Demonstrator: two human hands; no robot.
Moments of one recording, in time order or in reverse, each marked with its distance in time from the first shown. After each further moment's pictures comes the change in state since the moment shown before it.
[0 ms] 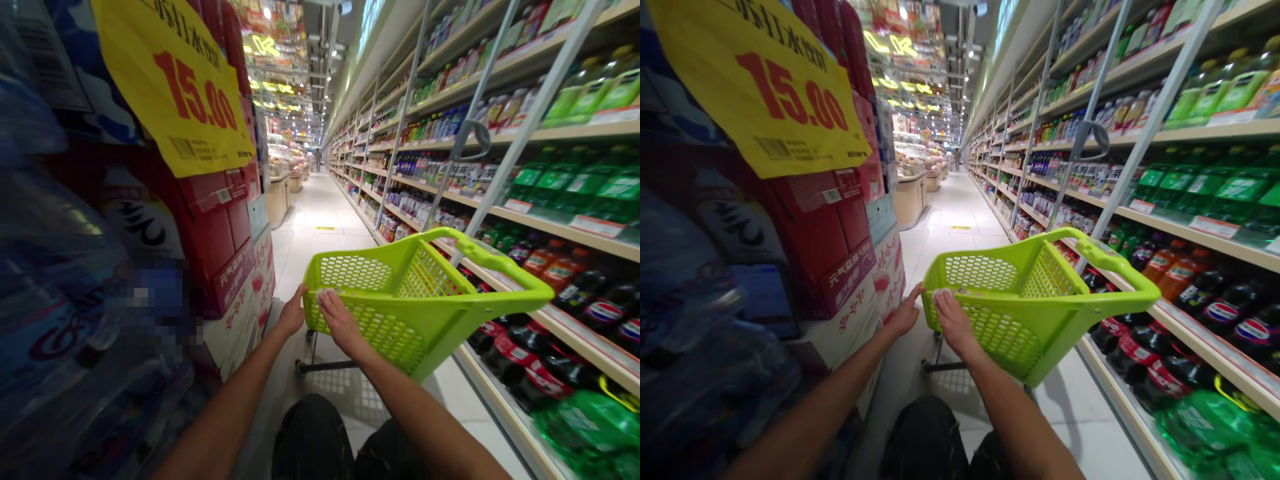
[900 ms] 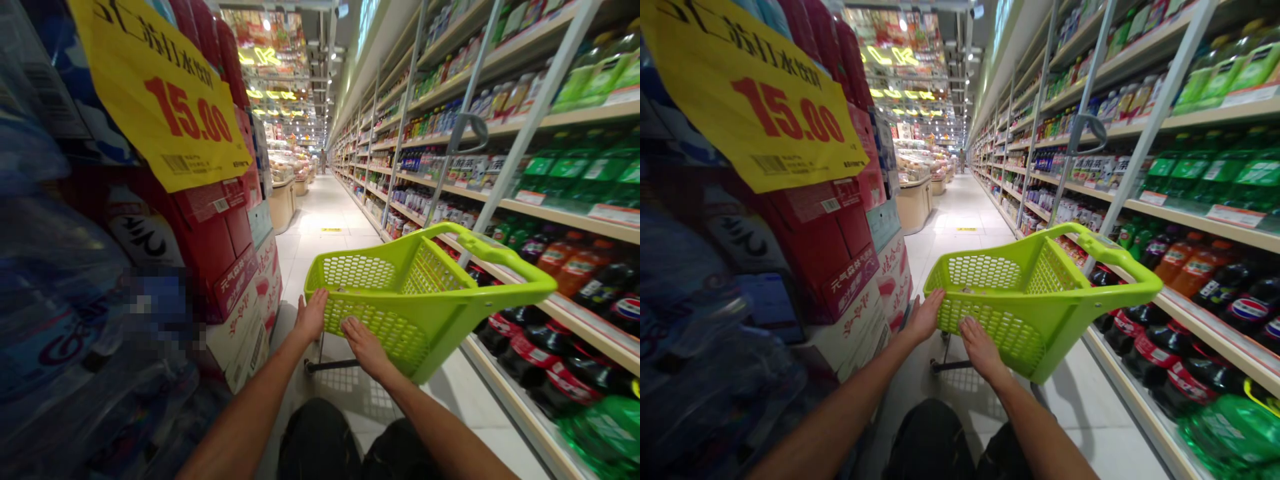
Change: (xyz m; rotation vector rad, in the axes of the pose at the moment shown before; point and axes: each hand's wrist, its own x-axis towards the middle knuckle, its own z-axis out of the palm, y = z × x) left_hand -0.006 0.043 0.025 0.683 -0.138 0.176; right_hand -0.053 0.025 -0.016 -0.057 -0.030 -0.031
